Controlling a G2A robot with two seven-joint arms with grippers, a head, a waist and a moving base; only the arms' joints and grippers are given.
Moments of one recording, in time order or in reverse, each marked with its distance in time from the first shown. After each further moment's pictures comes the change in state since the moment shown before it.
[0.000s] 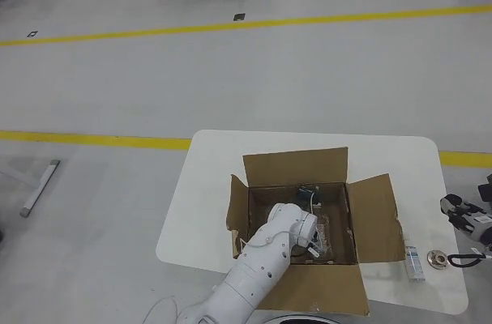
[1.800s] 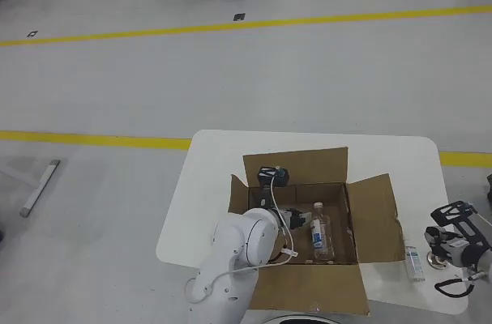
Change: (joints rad) left arm 0.325 0.108 -0.290 -0.856 0.148 0.012 -0.246; right arm -0.052 0.024 -0.085 -0.106 -0.205 0.009 0.303
